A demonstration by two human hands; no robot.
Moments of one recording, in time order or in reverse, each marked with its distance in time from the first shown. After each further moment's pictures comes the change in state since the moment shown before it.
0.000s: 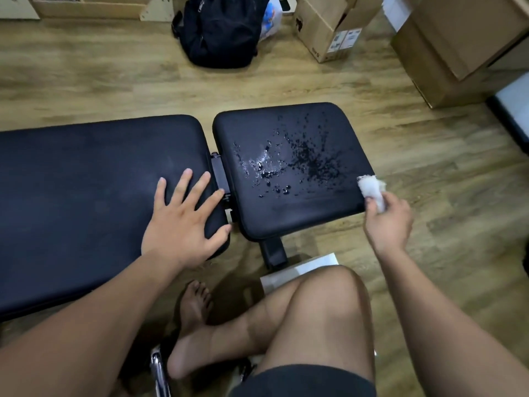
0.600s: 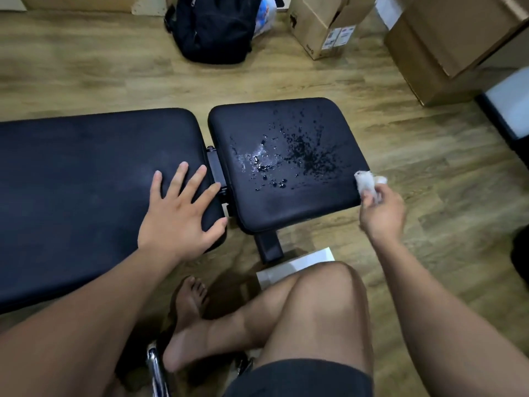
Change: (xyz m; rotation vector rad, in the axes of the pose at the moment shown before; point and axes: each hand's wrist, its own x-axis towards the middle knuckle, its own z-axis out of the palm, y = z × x) left_hand 0.000 -0.001 -0.001 0.013 0.005 -0.009; right_hand 0.002 -0.007 0.002 -0.062 -0.005 -0.092
